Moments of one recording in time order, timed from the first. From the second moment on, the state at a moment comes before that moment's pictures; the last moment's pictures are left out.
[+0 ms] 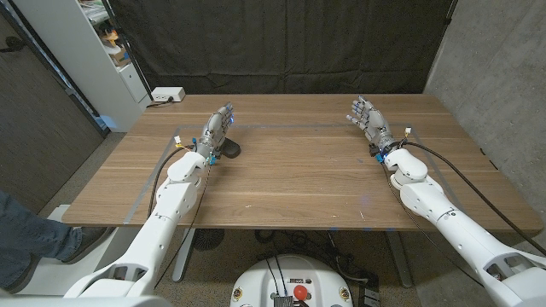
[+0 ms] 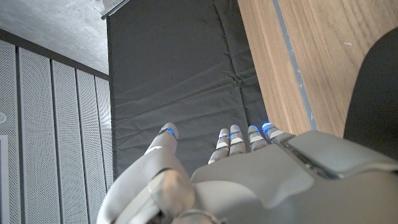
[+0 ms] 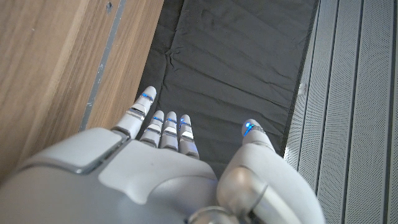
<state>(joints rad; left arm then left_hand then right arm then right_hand) 0.87 0.25 0.06 -1.31 -0.37 -0.15 -0.21 0.29 0.08 0.44 -0.07 0.17 0.01 0.11 0.18 0.18 -0.02 0.08 0.21 0.19 -0.11 0.08 0.18 0.17 -0.11 0.02 0.19 0.17 -0.84 -0.53 -0.35 -1.31 0.64 0.34 0.06 0.27 -0.02 0.30 -0.08 0.34 0.18 0.10 0.19 0.19 0.14 0.11 0.19 0.19 0.07 0.06 0.20 0.21 0.33 0.02 0.19 0.17</state>
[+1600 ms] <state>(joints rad) 0.84 0.24 0.05 -1.27 -0.37 -0.16 -0.25 0.29 0.08 0.45 -0.08 0.17 0.01 0.11 0.19 0.18 -0.02 0.08 0.21 0.19 -0.11 0.08 0.18 0.17 -0.11 0.02 0.19 0.17 -0.91 -0.59 -0.31 -1.40 0.62 0.40 0.06 0.28 -0.01 0.30 -0.09 0.34 0.18 0.09 0.19 0.19 0.14 0.11 0.19 0.19 0.07 0.06 0.20 0.21 0.32 0.03 0.19 0.17</state>
